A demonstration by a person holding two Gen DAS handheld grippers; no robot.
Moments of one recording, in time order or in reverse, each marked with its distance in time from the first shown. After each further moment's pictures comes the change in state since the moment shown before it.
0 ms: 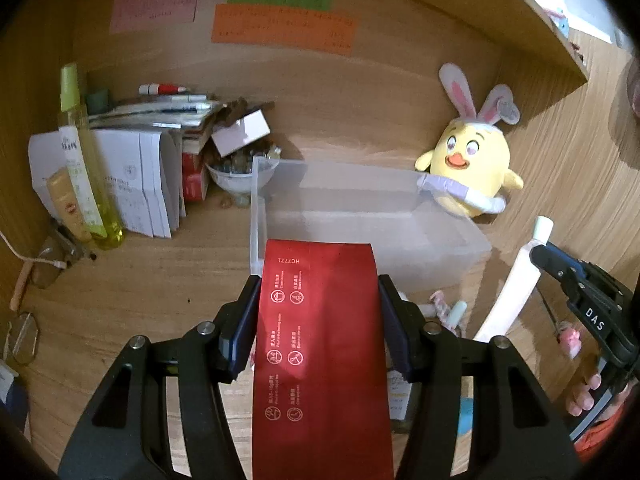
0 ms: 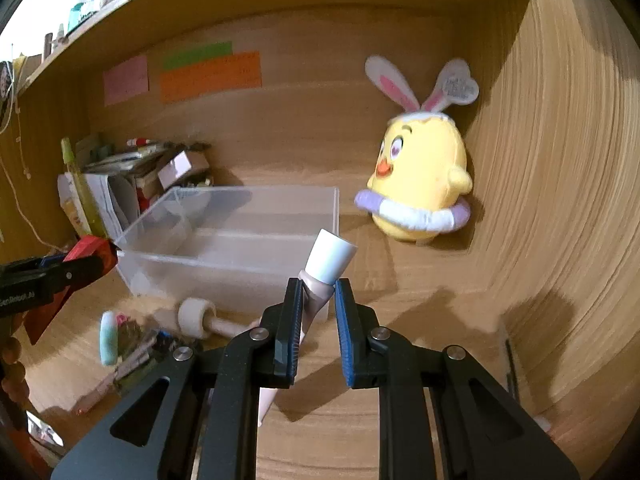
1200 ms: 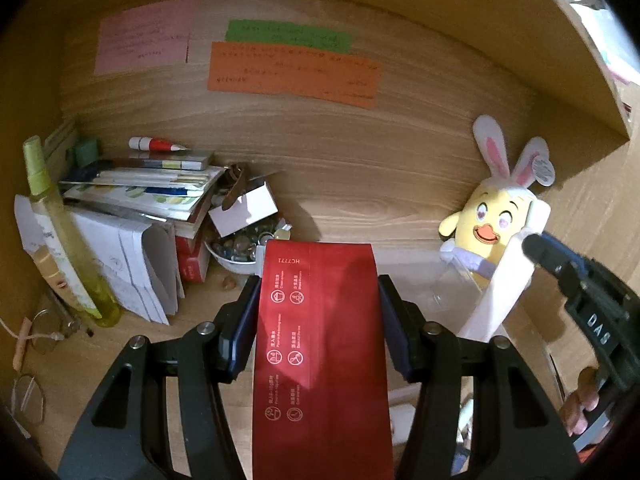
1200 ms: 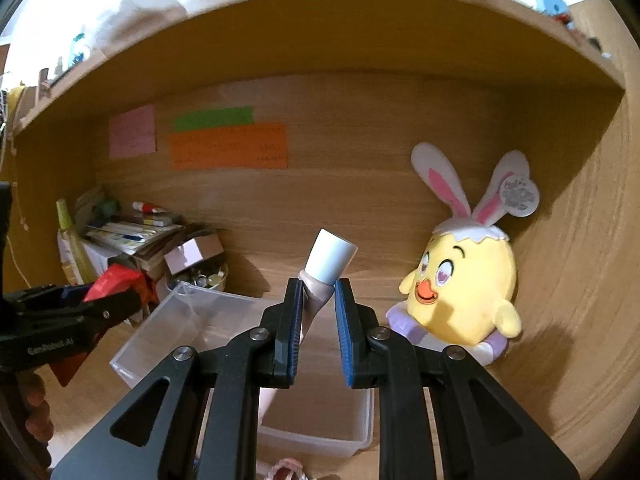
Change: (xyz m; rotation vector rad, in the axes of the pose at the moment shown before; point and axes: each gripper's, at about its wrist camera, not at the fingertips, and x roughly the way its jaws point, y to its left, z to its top) left arm 0.044 0.006 0.083 -0.031 -0.080 0.054; right arm 0.053 0.025 0.089 -0.049 -0.131 0.059
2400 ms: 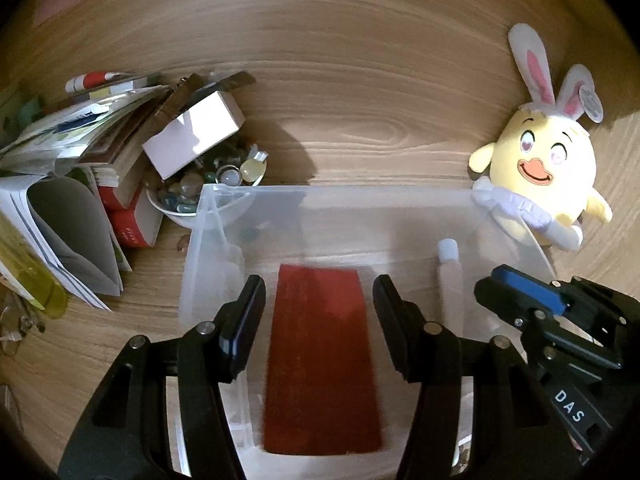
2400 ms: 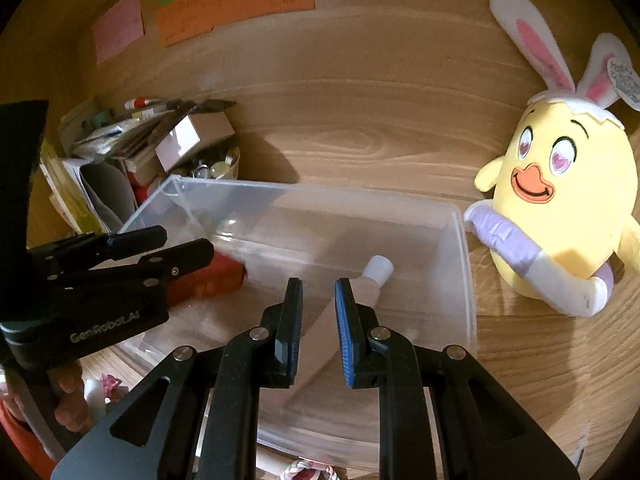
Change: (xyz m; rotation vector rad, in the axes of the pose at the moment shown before) left arm 0.098 -0.015 -0.024 0.049 0.219 0.024; right arm 0.101 0.011 -0.053 -0.006 0.361 0.146
